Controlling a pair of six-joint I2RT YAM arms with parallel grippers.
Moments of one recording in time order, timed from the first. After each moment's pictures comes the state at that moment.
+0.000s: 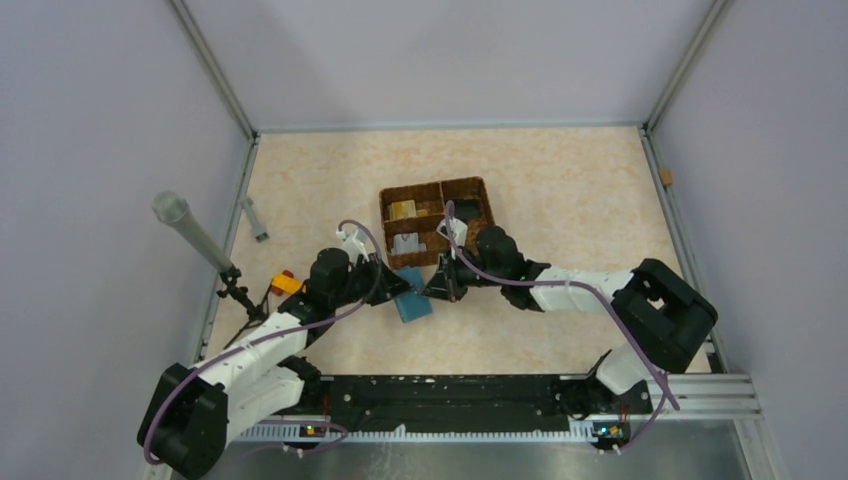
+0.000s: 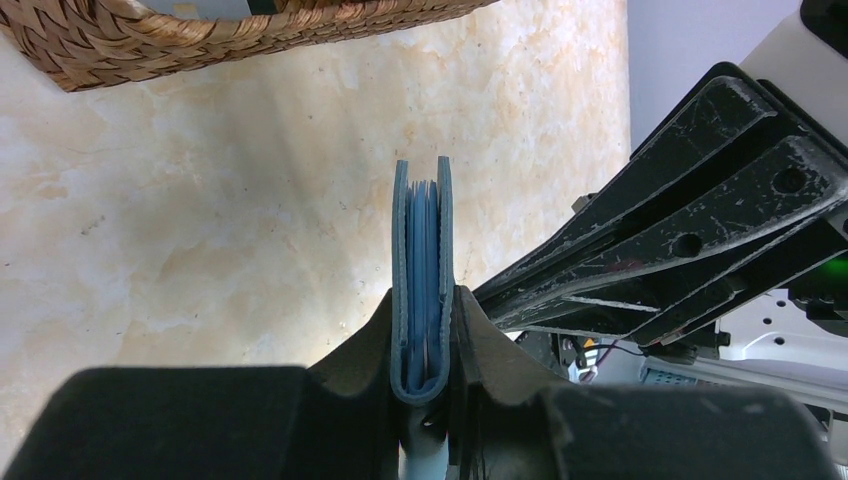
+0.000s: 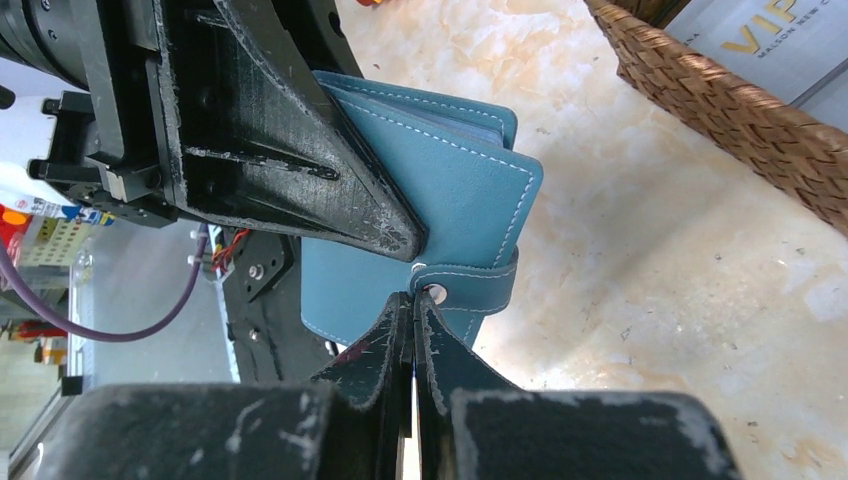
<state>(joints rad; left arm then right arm) -0.49 0.96 0.35 0.16 0.40 -0.87 0.83 1.52 0.69 0.43 -0.51 0.49</state>
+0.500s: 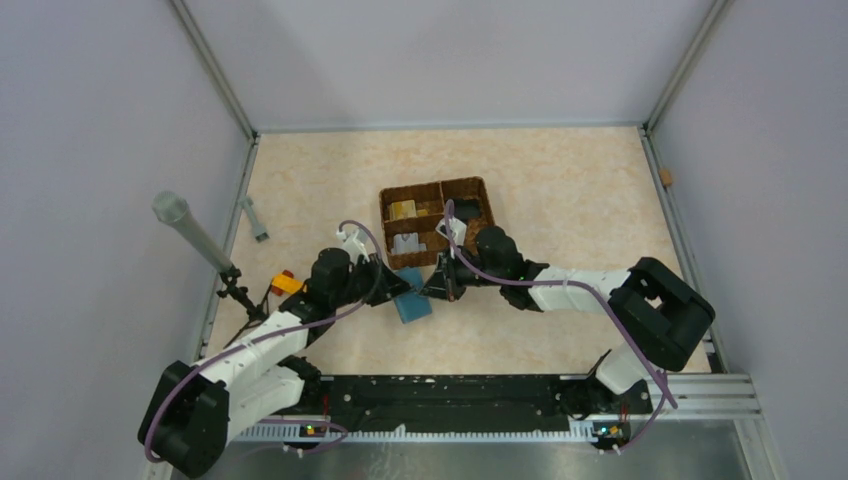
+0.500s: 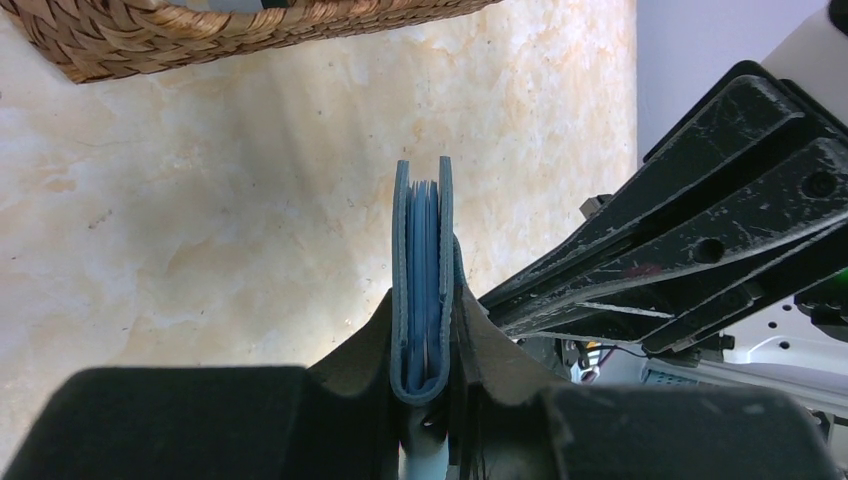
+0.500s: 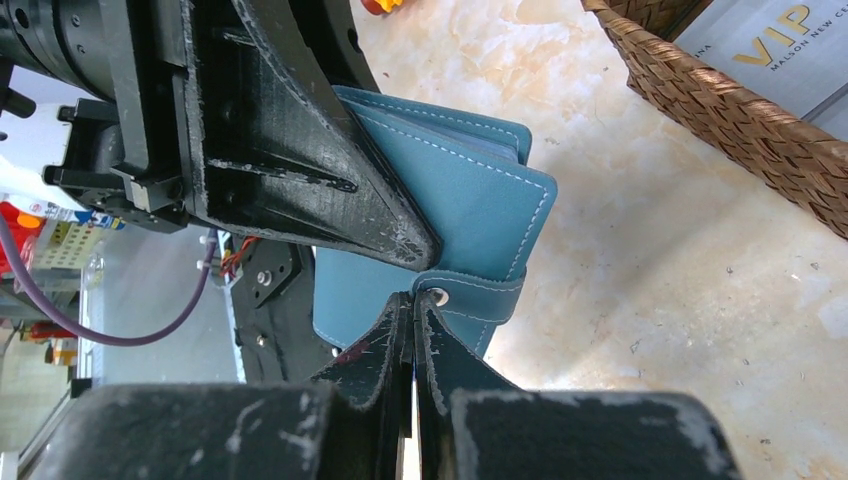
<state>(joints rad) -0.49 0.96 0.35 0.15 0.40 -0.87 0.84 1.55 0.69 0.47 -0.53 0.51</state>
